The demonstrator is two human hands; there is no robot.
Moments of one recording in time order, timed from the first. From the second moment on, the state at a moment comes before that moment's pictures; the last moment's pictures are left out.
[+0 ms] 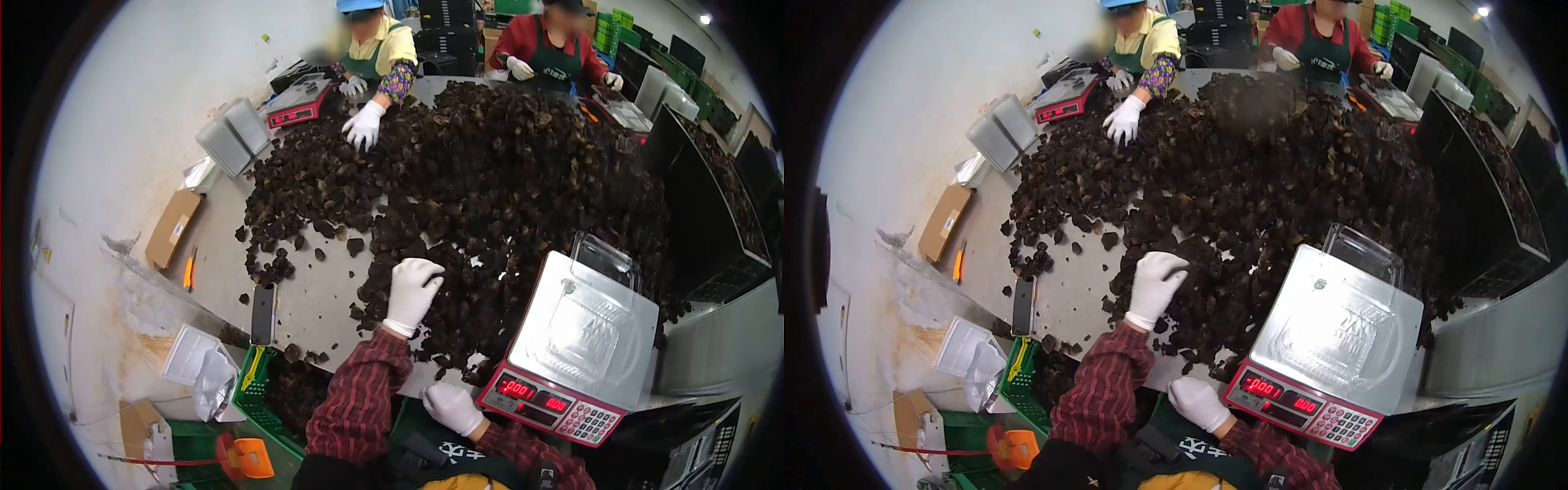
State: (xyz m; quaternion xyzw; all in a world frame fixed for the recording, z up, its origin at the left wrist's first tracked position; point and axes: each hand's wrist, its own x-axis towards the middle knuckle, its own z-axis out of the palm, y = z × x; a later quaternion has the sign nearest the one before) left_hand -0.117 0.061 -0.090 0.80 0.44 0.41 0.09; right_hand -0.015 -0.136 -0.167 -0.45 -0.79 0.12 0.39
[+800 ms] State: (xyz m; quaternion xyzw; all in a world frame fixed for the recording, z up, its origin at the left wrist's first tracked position) left_hand -0.131 0.044 -0.115 0.79 0.58 0.20 0.01; right_hand -0.013 -0.136 -0.168 -0.46 -0.81 0.11 0.35
